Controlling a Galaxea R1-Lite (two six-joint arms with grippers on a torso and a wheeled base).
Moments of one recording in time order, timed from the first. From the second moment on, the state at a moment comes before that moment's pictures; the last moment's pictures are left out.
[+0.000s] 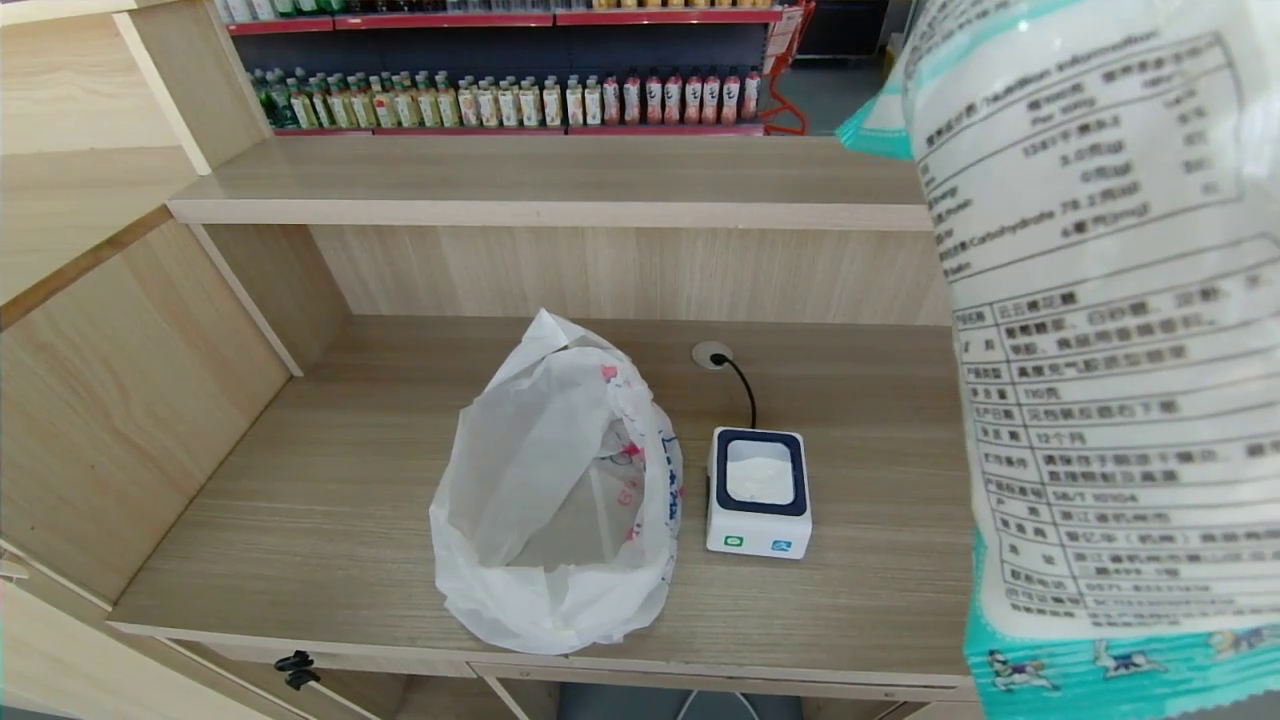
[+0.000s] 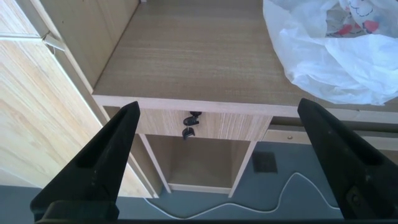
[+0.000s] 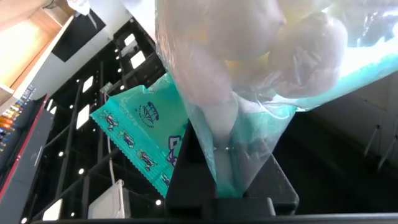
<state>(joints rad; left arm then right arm) 0.00 0.00 0.00 0.00 0.01 0.00 0.41 1.44 -1.34 -0.18 1.53 -2.80</state>
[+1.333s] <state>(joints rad) 0.00 0.00 0.00 0.00 0.01 0.00 0.50 1.45 -1.72 -0.16 0.13 -1.36</state>
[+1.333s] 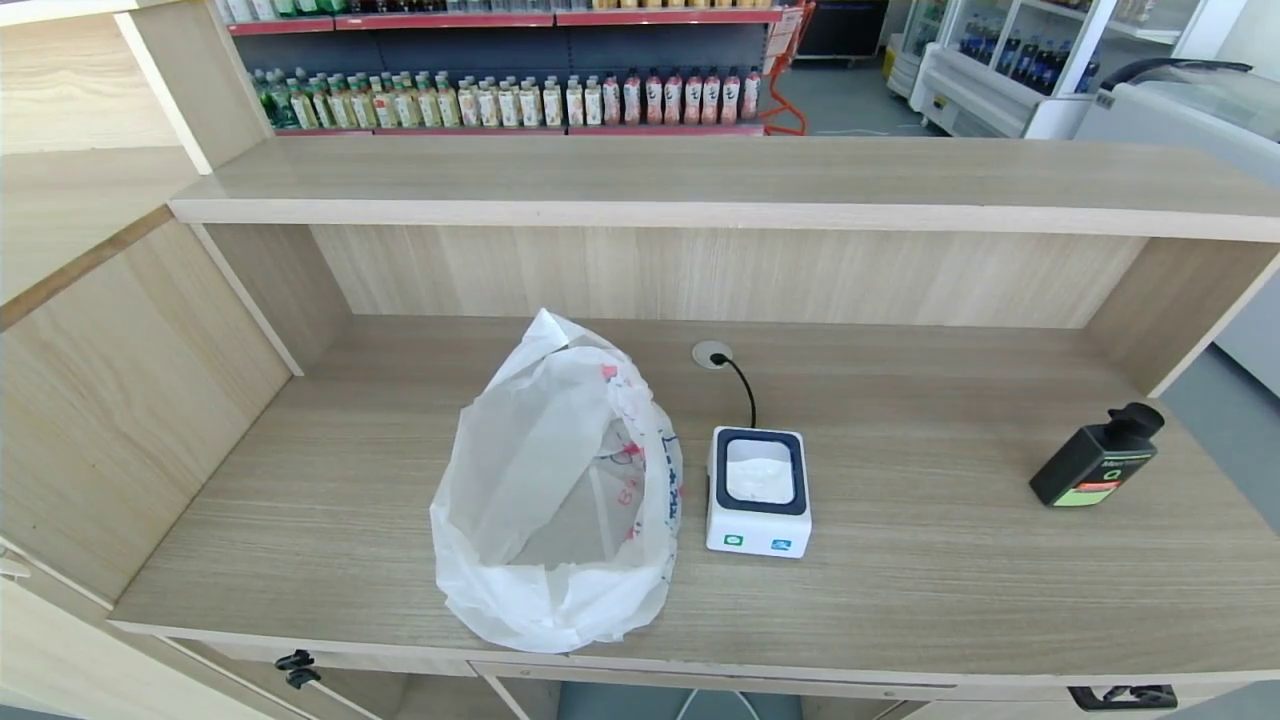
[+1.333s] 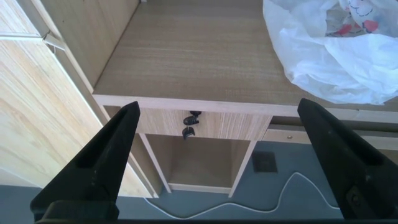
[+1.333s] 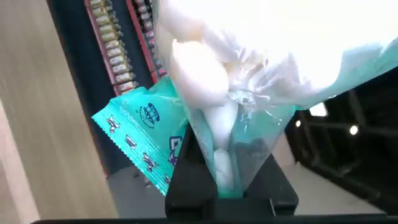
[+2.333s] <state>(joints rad) 0.00 0.00 0.00 0.00 0.01 0.00 0.55 1.39 -1.73 0.77 -0.08 -0.15</state>
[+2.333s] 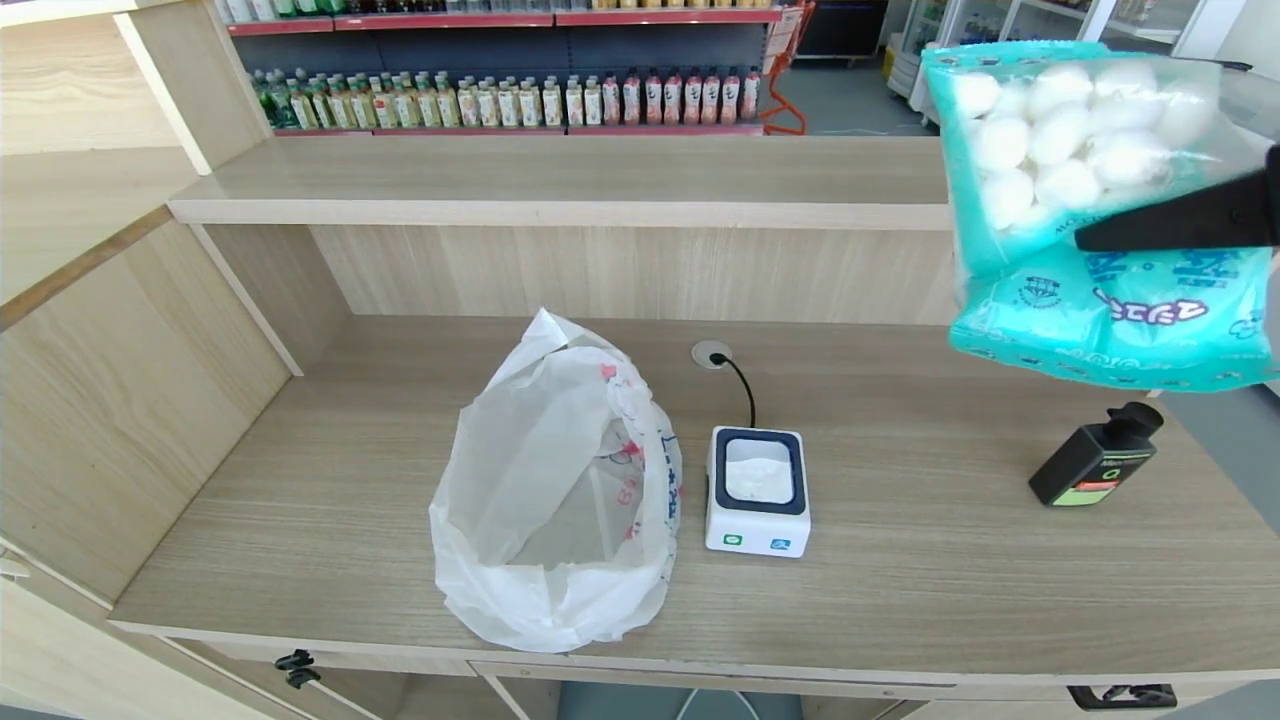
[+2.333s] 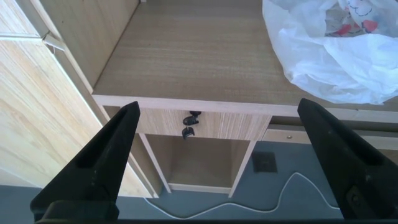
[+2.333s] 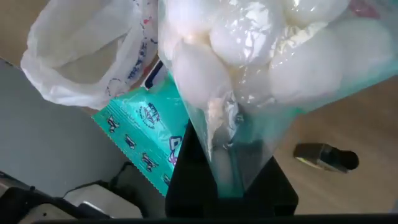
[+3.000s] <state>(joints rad) 0.00 0.00 0.00 0.00 0.01 0.00 0.33 1.44 -1.20 0.38 0.37 -0.08</state>
